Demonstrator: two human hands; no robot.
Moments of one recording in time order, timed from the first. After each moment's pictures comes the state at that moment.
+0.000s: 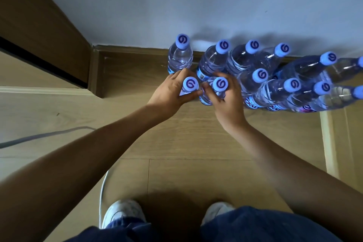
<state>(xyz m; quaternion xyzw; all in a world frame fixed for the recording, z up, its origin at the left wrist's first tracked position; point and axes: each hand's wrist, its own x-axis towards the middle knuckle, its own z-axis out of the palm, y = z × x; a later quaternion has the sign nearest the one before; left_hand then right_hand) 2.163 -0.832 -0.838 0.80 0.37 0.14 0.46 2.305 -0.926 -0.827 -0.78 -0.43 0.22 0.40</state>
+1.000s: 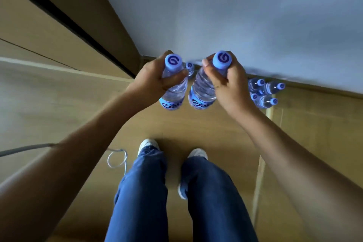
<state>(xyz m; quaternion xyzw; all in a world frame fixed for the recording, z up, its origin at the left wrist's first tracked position) 2.095 -0.846 -0.439 0.70 0.44 0.16 0.53 2.269 -0.919 -0.432 -0.72 -0.42 0.36 0.41</state>
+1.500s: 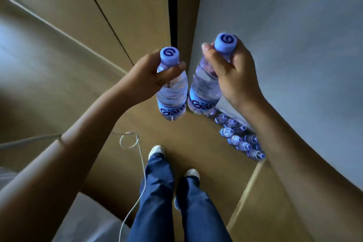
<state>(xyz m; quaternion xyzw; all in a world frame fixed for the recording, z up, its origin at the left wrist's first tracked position) 1.972 -0.879 -0.062 0.65 0.53 0.30 0.46 2.161 -0.871 -0.055 -0.56 -0.58 0.40 0.42</state>
